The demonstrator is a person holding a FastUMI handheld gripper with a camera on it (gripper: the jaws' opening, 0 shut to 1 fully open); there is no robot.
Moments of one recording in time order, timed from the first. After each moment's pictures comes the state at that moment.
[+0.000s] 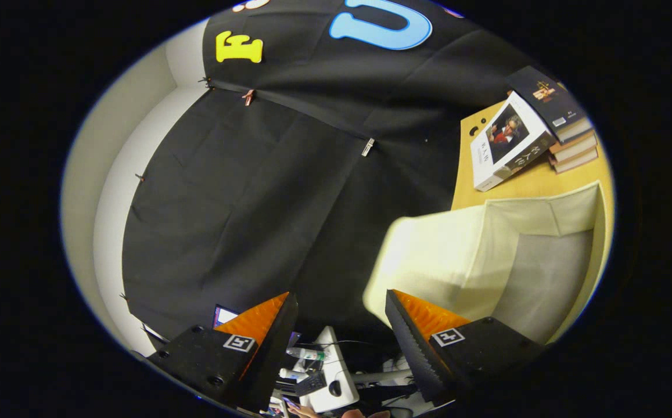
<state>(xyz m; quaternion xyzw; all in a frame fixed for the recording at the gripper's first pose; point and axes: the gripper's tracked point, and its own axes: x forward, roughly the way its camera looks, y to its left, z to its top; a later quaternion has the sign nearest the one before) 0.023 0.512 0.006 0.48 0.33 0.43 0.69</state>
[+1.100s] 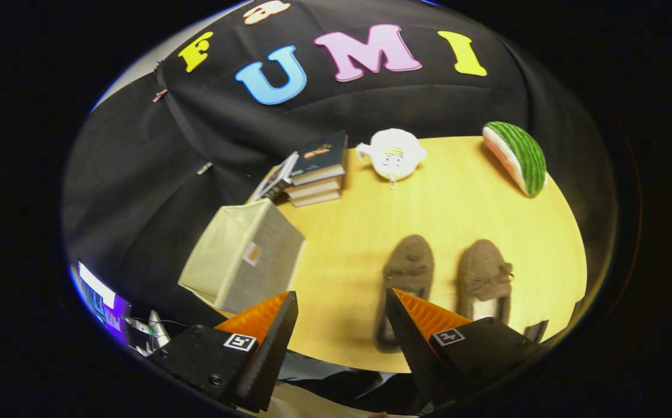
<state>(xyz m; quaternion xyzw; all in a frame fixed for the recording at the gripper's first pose) -0.083 0.140 -0.228 0.23 0.41 0.08 0.88</state>
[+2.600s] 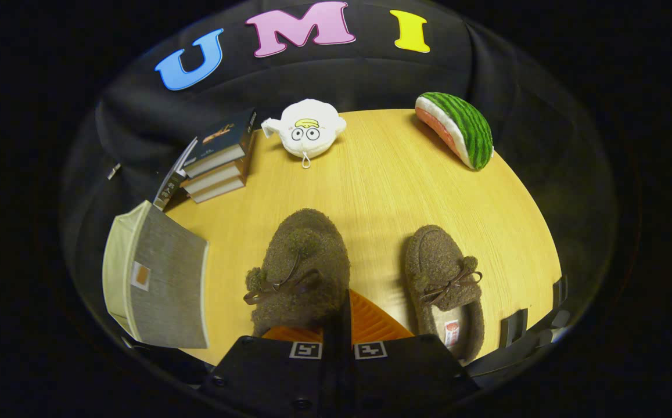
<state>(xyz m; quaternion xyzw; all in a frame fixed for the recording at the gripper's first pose) -0.031 0.129 -0.269 0.25 0.48 -0.07 0.84</state>
